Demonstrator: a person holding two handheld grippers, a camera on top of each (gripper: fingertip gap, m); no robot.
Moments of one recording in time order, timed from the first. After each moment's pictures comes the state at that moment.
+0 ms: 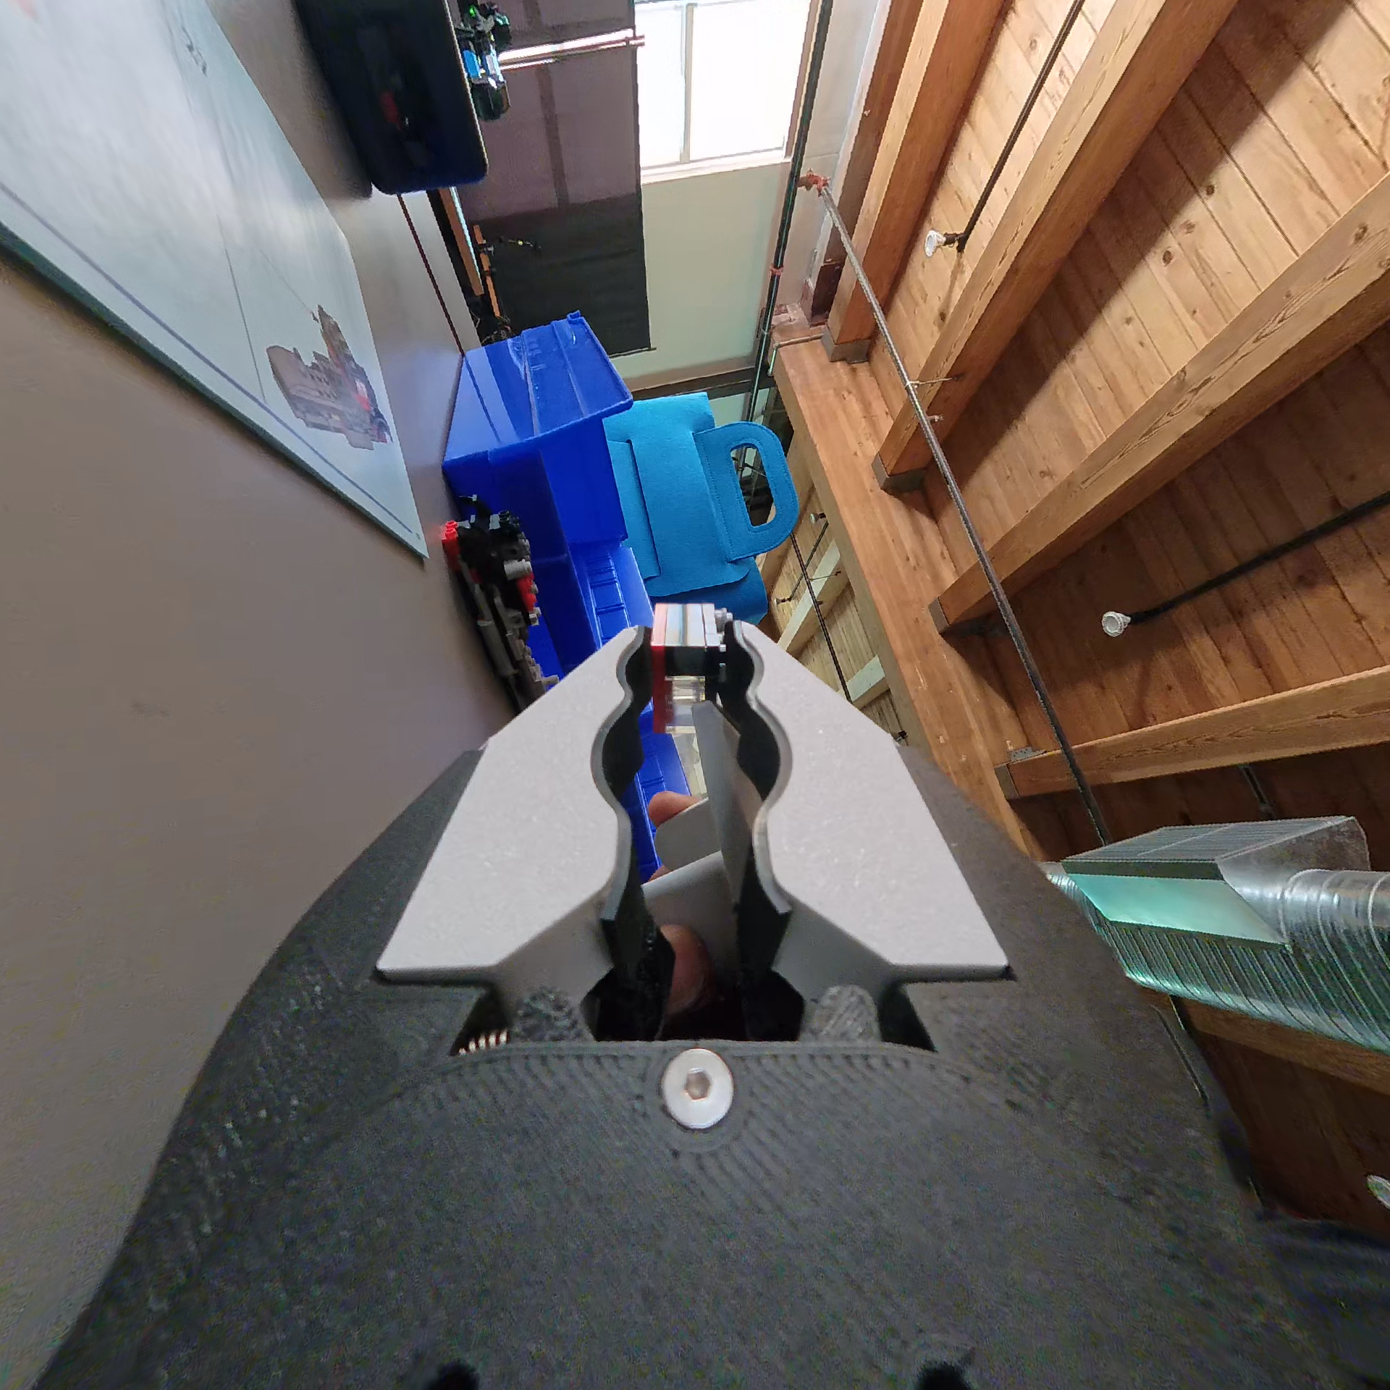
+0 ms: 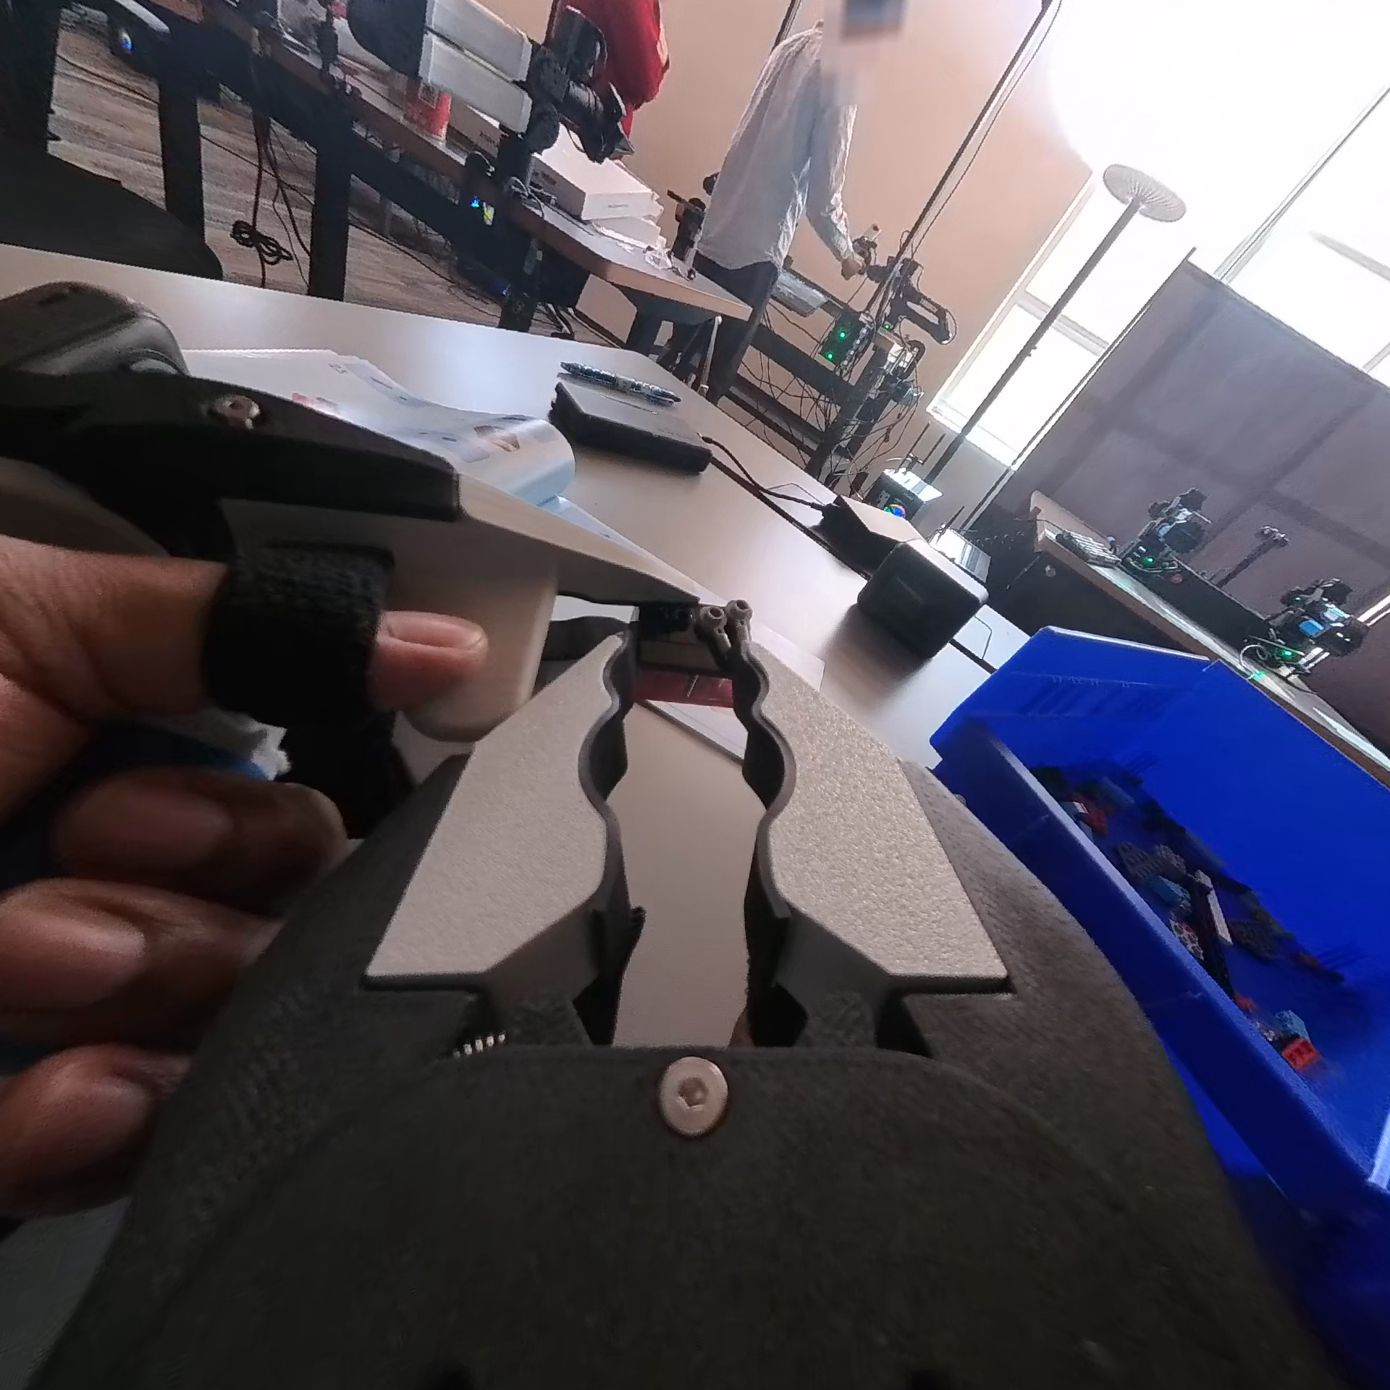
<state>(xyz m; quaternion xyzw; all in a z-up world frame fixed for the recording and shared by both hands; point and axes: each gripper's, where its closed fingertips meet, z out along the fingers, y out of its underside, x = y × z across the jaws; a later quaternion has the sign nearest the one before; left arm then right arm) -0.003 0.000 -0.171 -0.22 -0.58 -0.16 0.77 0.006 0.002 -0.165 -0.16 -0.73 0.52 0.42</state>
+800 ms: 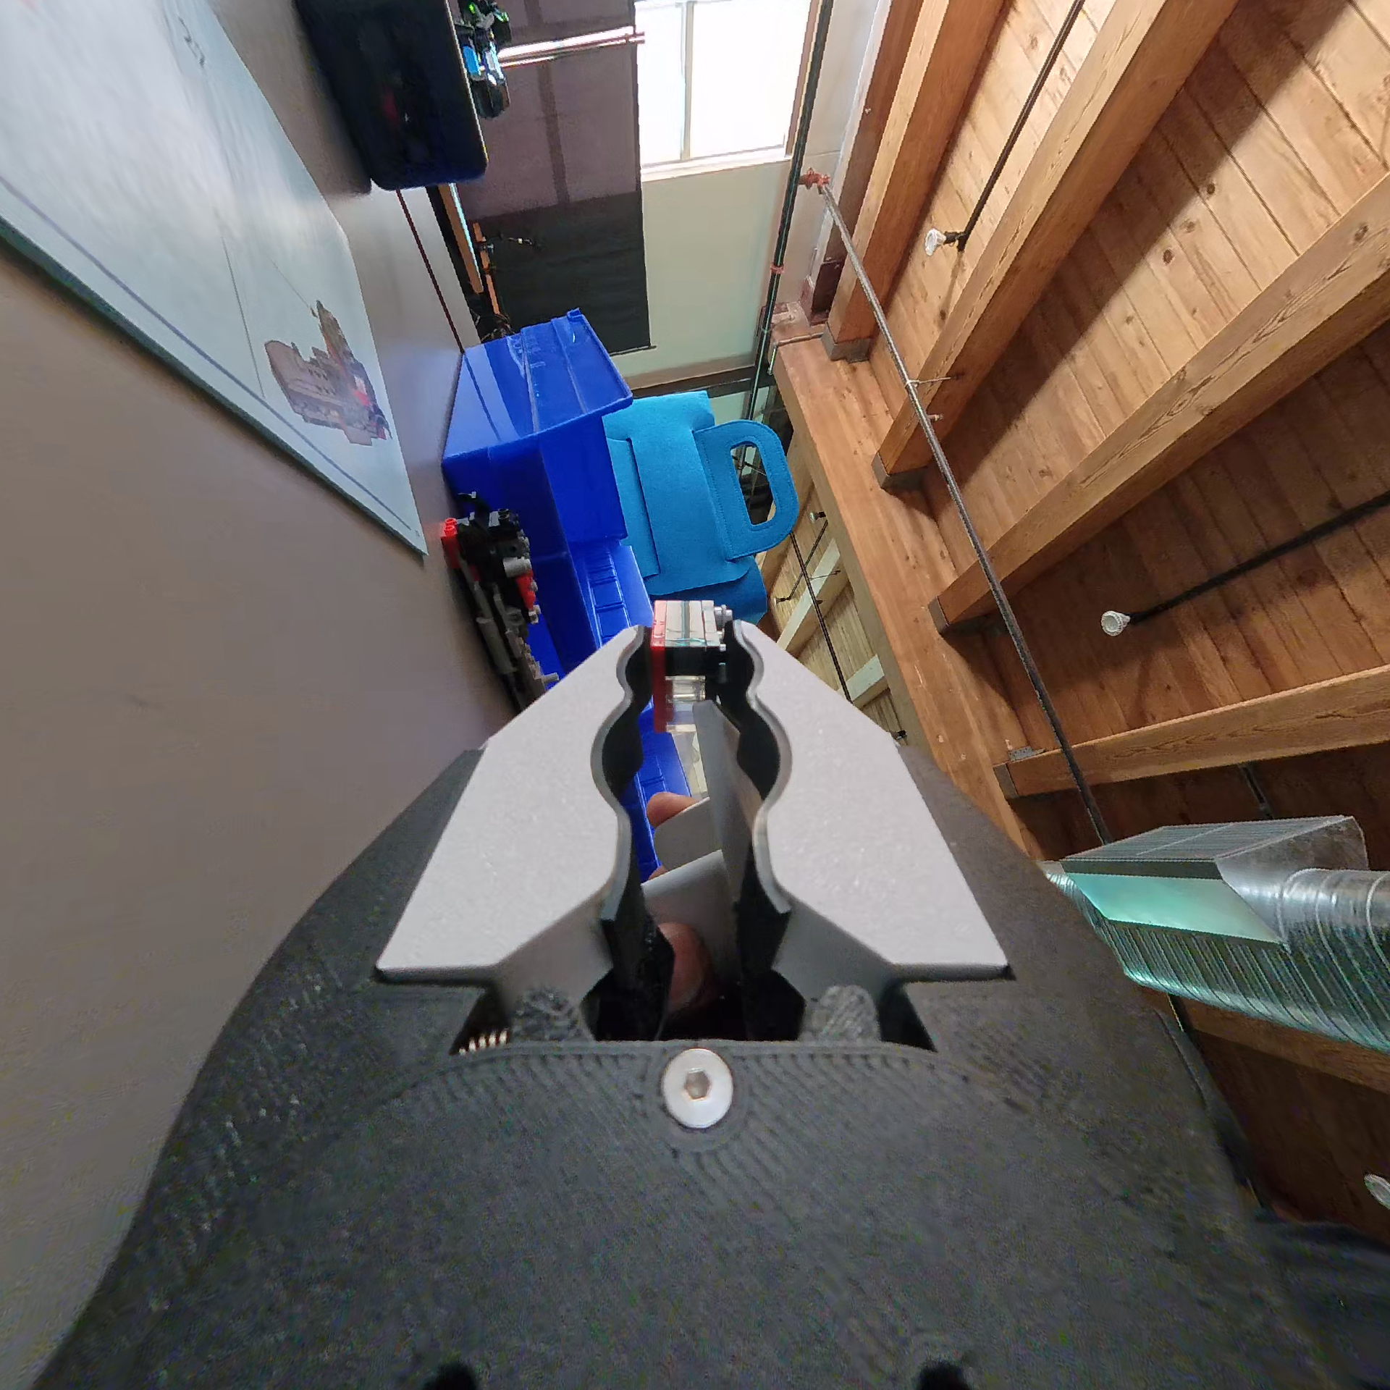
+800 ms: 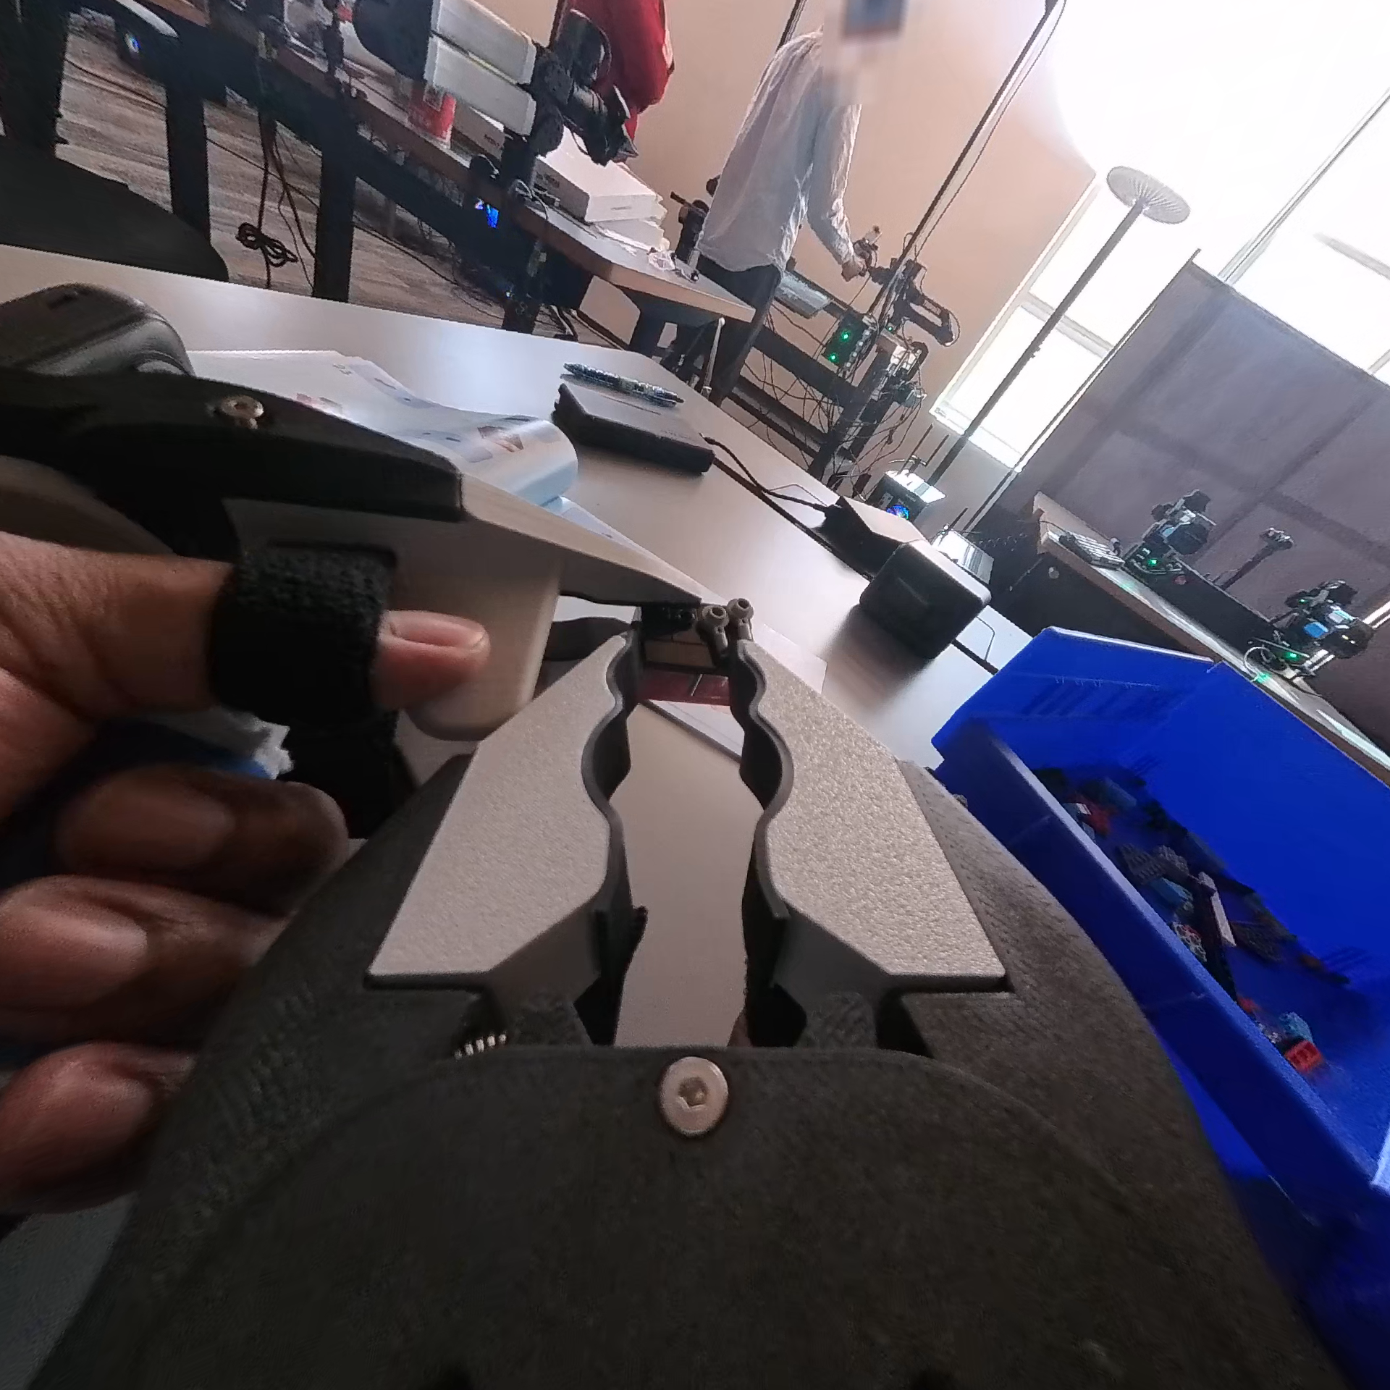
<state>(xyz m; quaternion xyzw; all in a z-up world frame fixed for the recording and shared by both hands) -0.003 0.000 -0.171 -0.22 -0.58 -0.16 0.77 0.004 0.002 -0.165 -0.16 -0.73 0.52 0.42</state>
